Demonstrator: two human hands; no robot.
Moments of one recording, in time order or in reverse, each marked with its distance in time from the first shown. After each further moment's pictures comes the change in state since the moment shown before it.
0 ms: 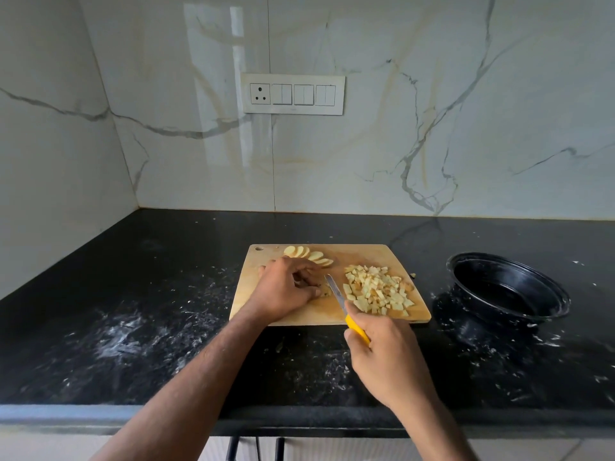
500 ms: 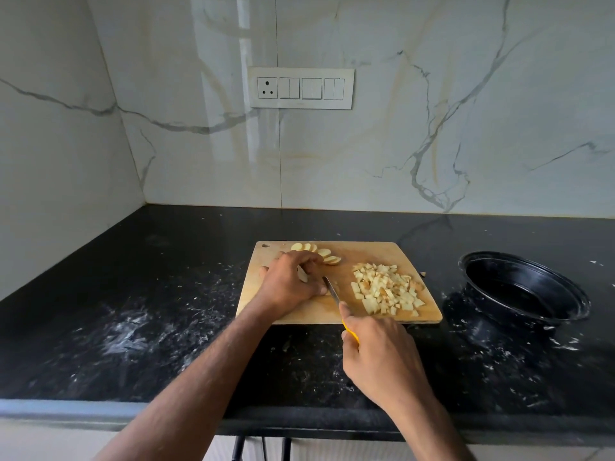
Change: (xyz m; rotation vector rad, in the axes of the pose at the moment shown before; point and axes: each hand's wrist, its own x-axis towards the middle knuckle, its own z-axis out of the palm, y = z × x) left_hand 0.004 -0.006 0.000 0.021 0.039 -0.017; right_hand 0.008 -0.003 0.015 -0.193 -0.058 -0.043
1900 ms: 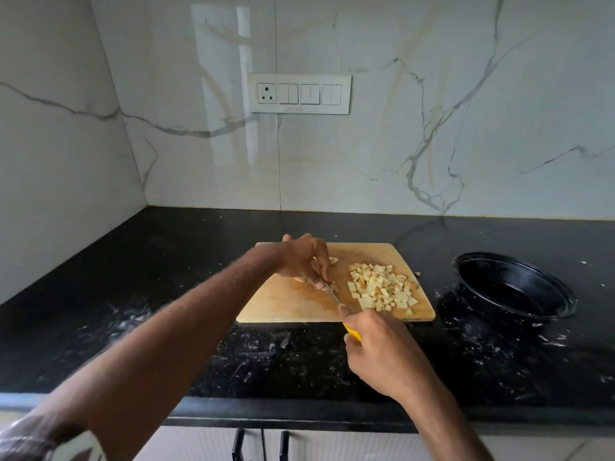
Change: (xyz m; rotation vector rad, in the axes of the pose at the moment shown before) left_hand 0.055 0.032 -0.032 0.325 -0.594 0.185; right_hand -0.001 -0.001 -0.024 0.052 -0.164 0.020
